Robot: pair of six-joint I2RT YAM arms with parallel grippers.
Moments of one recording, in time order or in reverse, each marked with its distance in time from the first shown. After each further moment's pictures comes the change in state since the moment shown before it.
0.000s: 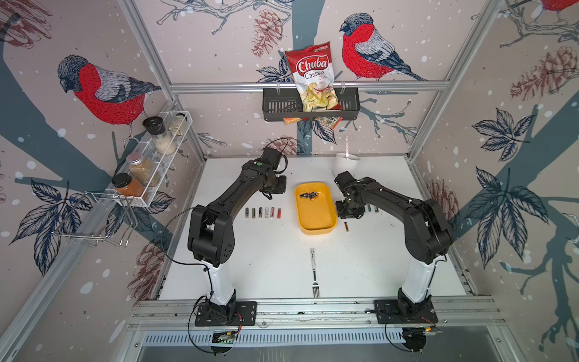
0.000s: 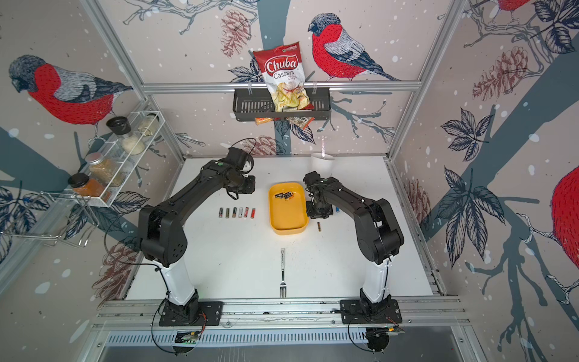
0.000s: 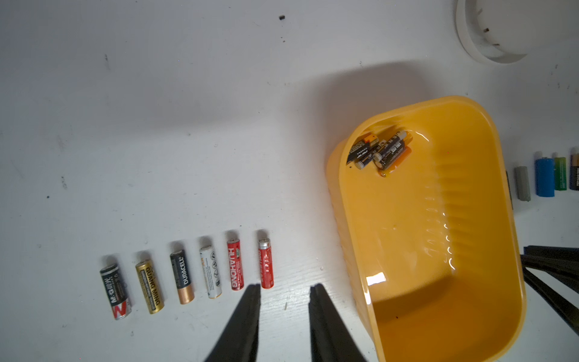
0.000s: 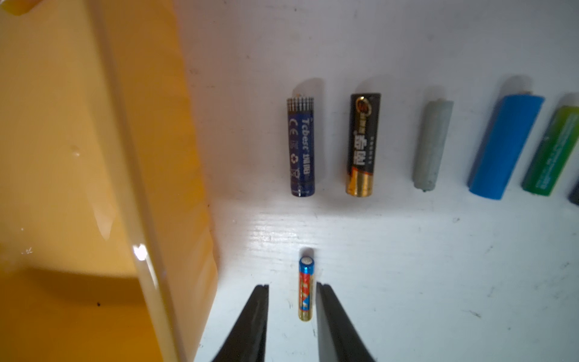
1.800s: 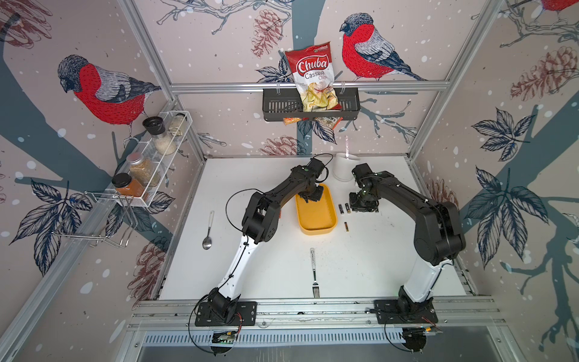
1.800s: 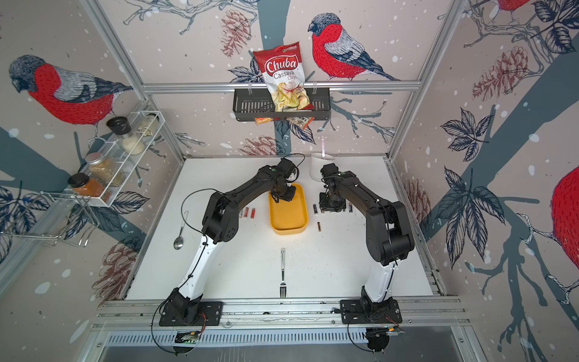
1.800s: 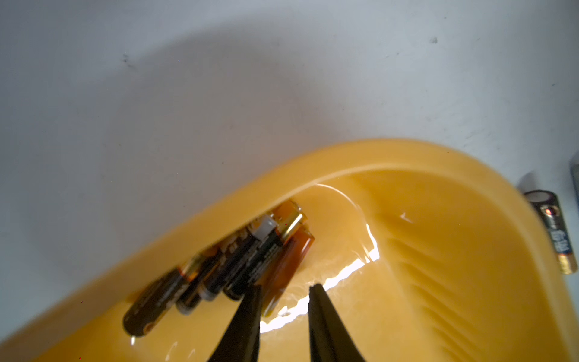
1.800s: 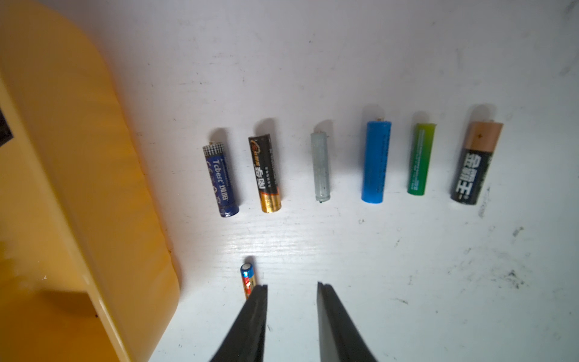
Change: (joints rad) left arm -0.226 0.606 0.541 -0.045 0.007 0.054; right arm -0.154 -0.051 0.018 -0.023 -0.028 -0.026
